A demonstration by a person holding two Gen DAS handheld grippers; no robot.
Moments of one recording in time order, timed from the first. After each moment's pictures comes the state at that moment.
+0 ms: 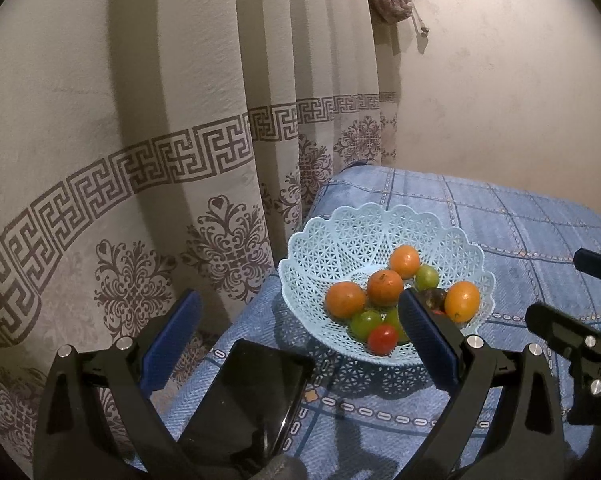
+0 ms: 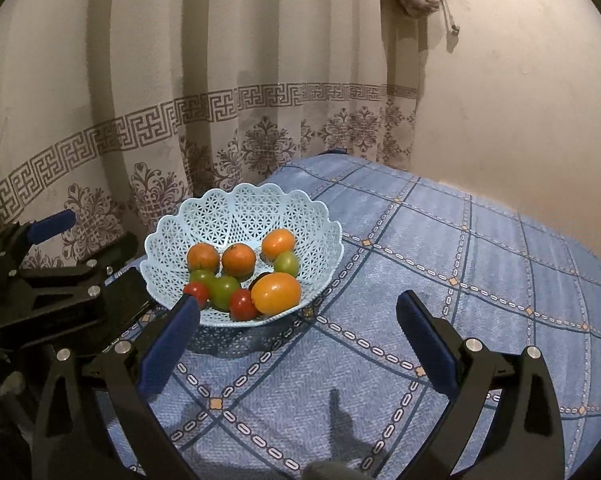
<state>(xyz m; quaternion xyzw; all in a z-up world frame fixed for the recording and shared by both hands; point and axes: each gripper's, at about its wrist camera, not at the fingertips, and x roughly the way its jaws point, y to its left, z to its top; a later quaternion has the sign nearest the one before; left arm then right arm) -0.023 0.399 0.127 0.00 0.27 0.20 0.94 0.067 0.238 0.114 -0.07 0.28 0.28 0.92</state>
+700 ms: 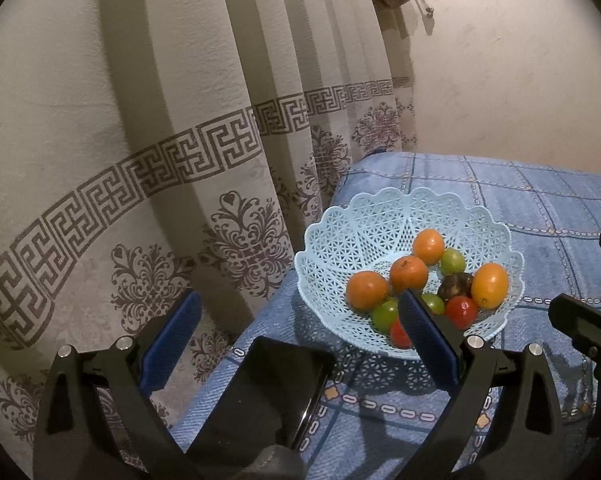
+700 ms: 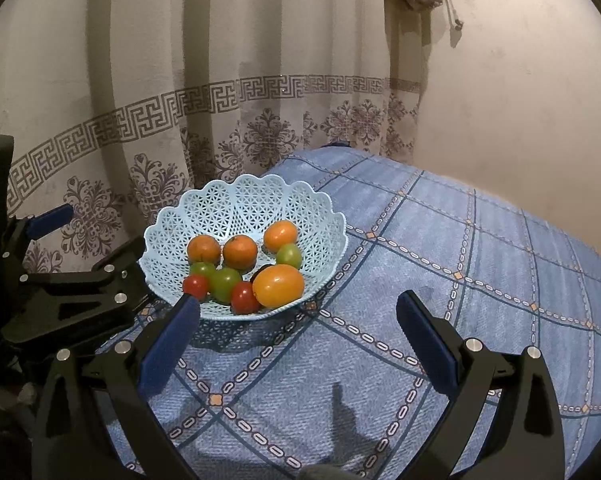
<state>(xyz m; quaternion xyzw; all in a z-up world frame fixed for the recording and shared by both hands) -0.015 0.391 0.116 0.05 0.28 0.24 0.93 0.068 0.244 0.107 -0.08 0.29 0.28 0.91</state>
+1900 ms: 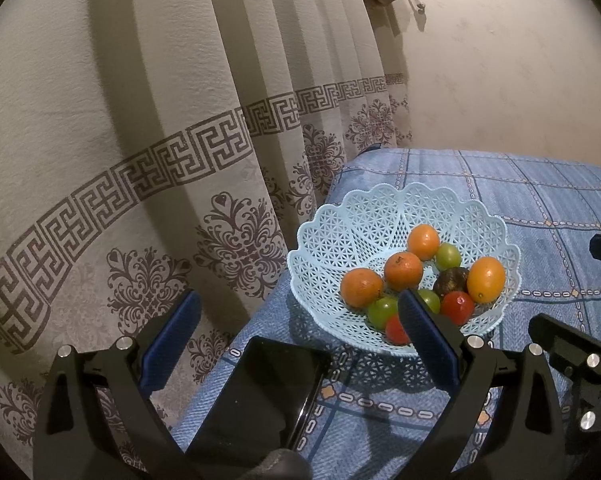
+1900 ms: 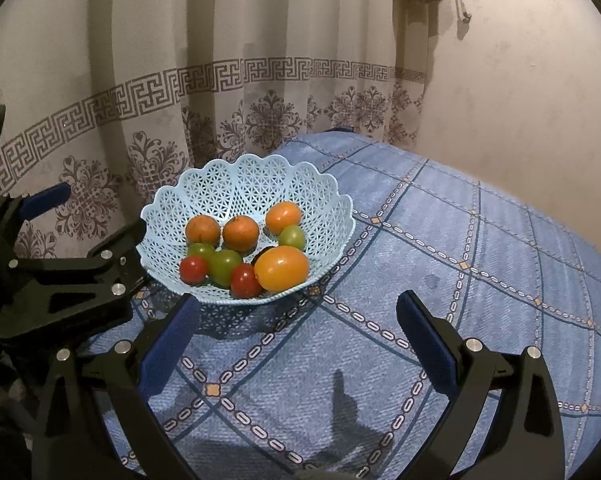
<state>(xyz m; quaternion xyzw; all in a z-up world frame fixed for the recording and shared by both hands) -0.013 0.386 0.115 0.06 0.29 0.24 0.93 0.068 0.255 0.095 -0.10 0.31 0.28 0.90</state>
